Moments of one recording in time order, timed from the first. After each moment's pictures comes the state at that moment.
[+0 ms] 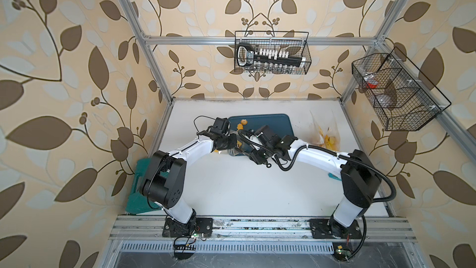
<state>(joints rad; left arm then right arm) -0.35 1.61 1.02 -0.36 0.18 -0.50 0.78 1.68 1.20 -0.48 -0.04 0.11</state>
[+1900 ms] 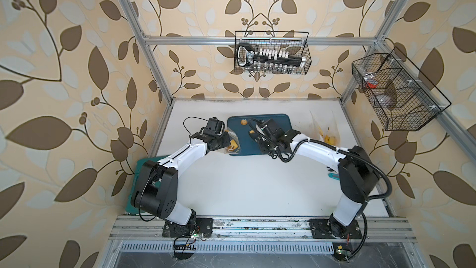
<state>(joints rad) -0.31 1.52 0.98 -0.37 0.08 -0.59 0.69 1.70 1.23 -0.48 0.12 0.26</state>
